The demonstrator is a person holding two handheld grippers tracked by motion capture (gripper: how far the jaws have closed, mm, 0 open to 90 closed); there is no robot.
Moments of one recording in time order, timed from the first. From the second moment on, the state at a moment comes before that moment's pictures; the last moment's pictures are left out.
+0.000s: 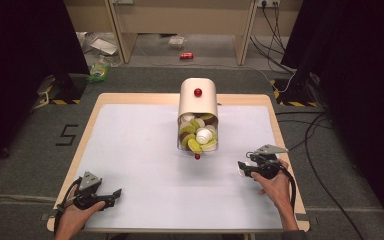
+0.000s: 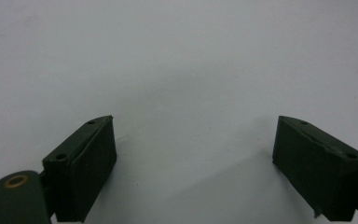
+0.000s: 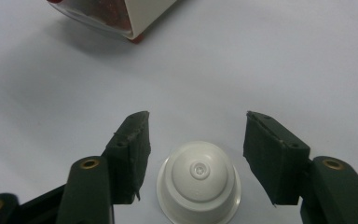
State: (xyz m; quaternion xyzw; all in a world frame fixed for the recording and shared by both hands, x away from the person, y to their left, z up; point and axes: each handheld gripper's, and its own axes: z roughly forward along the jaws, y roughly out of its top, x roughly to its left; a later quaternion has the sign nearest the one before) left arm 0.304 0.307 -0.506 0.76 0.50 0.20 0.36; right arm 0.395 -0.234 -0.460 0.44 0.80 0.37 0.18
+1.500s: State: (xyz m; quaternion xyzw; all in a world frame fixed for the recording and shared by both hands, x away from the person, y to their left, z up) left arm 0.304 0.308 -0.506 0.76 0.50 0.20 0.37; right arm 0.381 -0.198 -0.435 0.39 0.81 0.41 0.18
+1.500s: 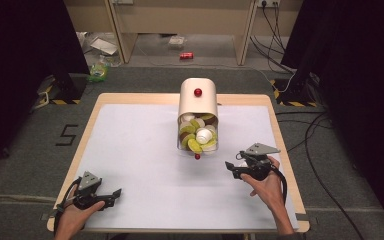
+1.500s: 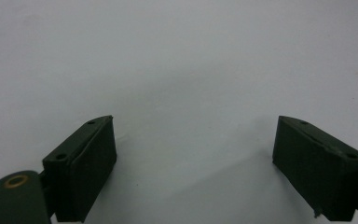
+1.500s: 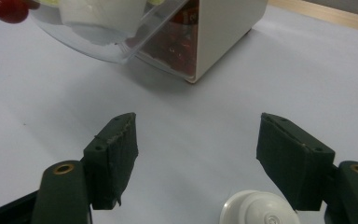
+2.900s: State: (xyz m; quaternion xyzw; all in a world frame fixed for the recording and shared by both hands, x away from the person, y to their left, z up) left arm 0.304 0.307 -0.506 0.76 0.50 0.20 0.36; right arm 0.372 -0.167 -0.420 0.36 0.80 0.43 0.18
